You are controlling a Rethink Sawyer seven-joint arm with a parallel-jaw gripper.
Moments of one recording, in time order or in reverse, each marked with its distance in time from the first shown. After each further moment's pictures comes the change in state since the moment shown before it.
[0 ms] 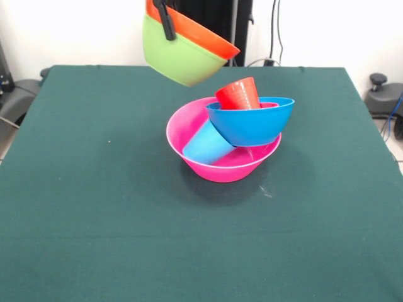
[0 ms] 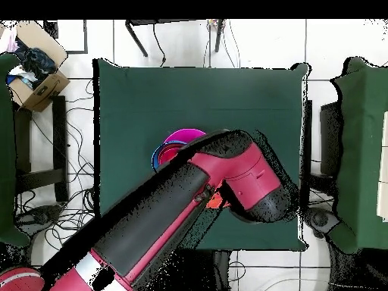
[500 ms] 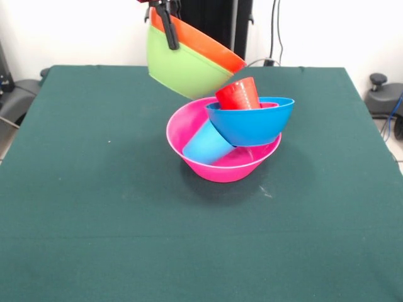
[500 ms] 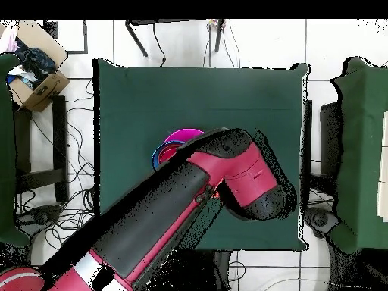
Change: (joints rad) arm 0.000 0.000 0.000 -0.008 0.075 0.052 0.000
